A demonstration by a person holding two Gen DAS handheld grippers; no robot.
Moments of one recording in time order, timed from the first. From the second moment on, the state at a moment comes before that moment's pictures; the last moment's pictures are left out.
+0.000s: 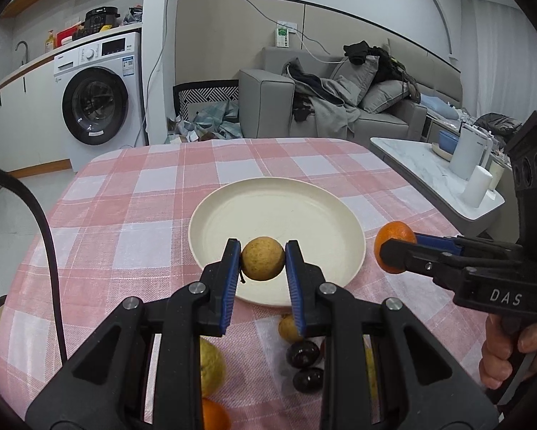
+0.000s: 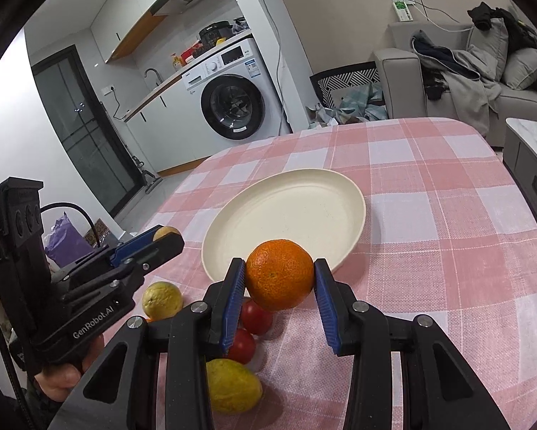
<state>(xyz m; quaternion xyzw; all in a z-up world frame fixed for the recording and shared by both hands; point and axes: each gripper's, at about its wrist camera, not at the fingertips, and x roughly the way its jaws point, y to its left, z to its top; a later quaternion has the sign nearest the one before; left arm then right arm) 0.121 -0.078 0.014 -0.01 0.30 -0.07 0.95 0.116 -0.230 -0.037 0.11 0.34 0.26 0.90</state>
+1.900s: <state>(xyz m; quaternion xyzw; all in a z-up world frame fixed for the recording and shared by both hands) 0.028 -0.015 0.023 0.00 0.28 -0.04 0.96 0.067 -0.224 -0.037 0.05 0.33 0.25 0.91</state>
